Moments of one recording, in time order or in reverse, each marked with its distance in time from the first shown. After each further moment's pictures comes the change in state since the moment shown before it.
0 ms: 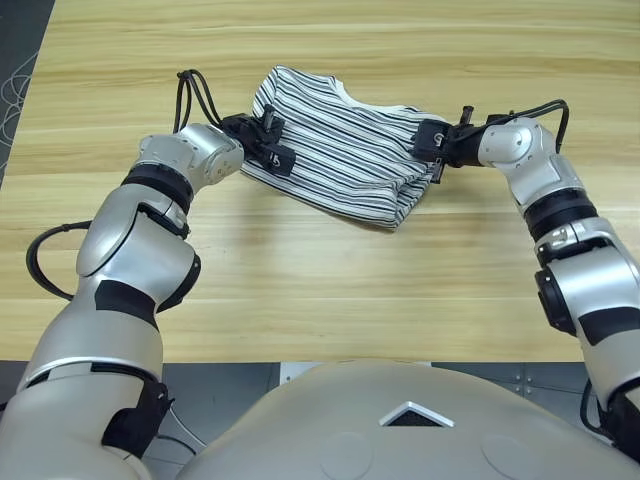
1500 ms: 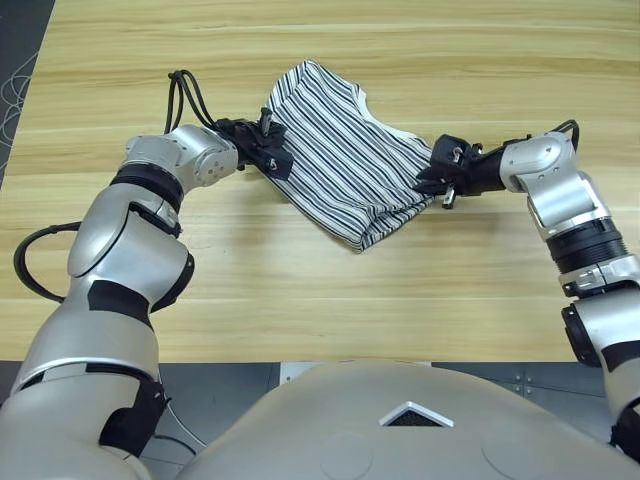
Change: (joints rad) left arm 0.001 0.014 0.005 0.034 -0.080 -0.093 -0.052; right arm 0.151 -0.155 0.064 -0.414 0.272 0.460 0.232
